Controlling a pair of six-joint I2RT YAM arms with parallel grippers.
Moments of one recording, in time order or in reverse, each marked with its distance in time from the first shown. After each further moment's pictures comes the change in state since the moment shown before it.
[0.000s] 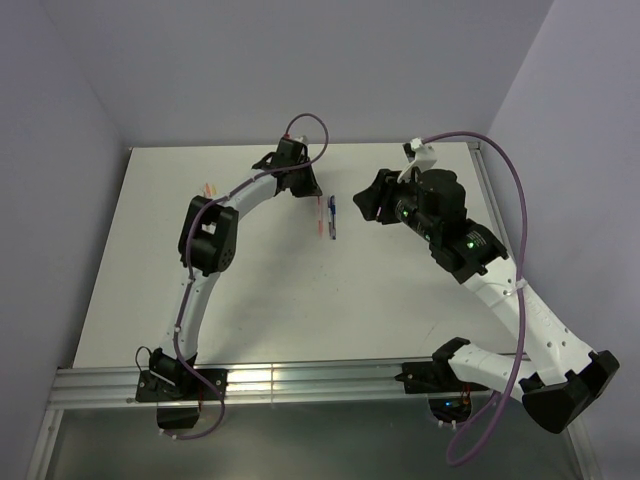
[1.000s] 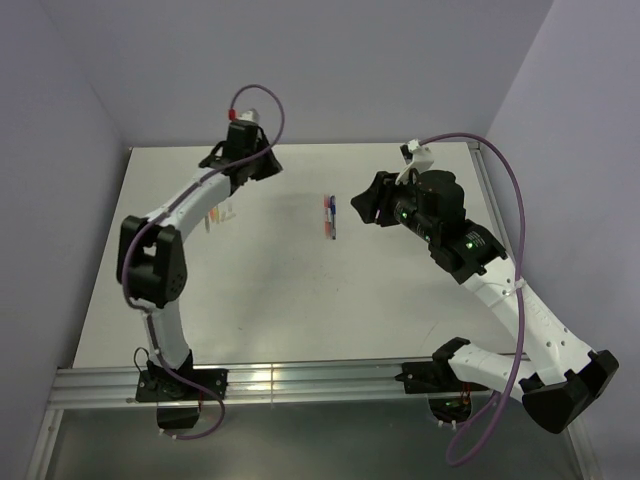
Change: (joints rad) left arm 0.077 -0.450 -0.367 0.058 -0.165 0.010; right arm -0.001 -0.001 -0.012 -0.001 -0.031 -0.001
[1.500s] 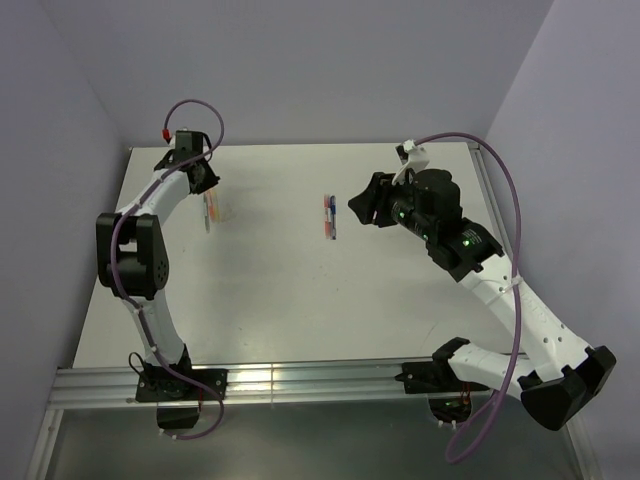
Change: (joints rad) left arm 0.300 -0.071 -0.137 -0.093 -0.226 0.039; right arm 0.000 0.019 0.000 0.000 -0.031 0.000
